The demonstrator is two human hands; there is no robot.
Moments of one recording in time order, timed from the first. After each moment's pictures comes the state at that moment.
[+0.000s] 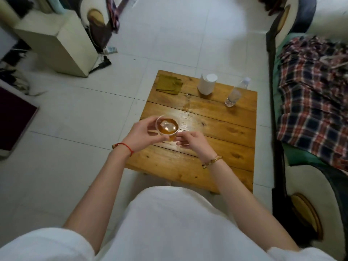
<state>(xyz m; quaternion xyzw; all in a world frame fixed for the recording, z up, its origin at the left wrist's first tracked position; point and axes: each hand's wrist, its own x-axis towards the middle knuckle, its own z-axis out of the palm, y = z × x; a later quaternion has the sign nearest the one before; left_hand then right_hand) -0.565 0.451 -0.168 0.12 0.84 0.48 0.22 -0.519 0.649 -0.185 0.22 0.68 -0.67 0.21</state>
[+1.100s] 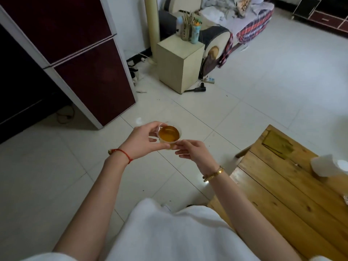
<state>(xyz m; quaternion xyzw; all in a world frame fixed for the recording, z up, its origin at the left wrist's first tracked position) -0.578 0.003 -0.105 -0.10 0.85 0.51 0.06 -0.632 0.192 -0.142 0.01 0.68 -0.64 0.35</state>
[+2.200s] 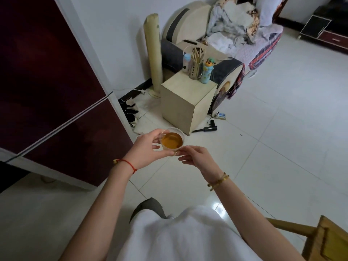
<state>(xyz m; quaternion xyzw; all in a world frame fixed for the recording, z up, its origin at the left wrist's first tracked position) -1.029 -0.268 -0.107 -0.08 0.86 0.50 0.06 -1.083 -0.082 -0.148 0.00 0.71 -0.63 0.33</state>
